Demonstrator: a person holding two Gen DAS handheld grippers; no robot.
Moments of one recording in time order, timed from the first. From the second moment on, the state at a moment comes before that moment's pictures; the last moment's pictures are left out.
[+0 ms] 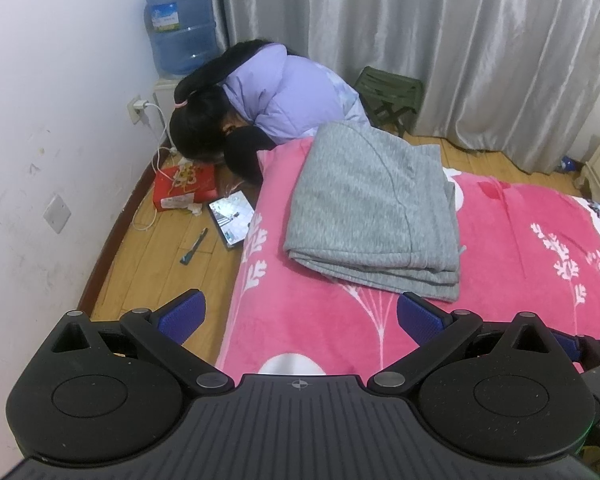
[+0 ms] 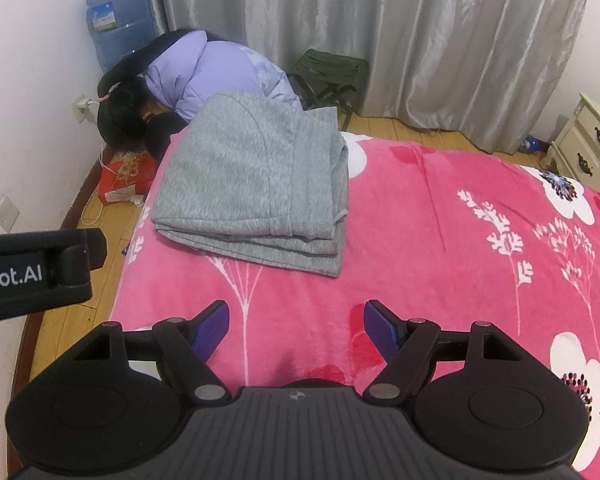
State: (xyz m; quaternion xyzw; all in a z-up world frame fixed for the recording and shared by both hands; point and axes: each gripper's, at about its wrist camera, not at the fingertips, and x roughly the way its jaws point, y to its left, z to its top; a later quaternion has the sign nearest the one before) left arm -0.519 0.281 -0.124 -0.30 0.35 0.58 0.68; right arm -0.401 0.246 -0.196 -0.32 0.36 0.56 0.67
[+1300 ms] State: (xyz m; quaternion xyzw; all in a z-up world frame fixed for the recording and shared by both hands) left arm -0.523 0.283 -0.125 -0.30 0.35 0.58 0.67; right arm -0.407 0.247 -0.195 -0.33 0.35 0.56 0.68
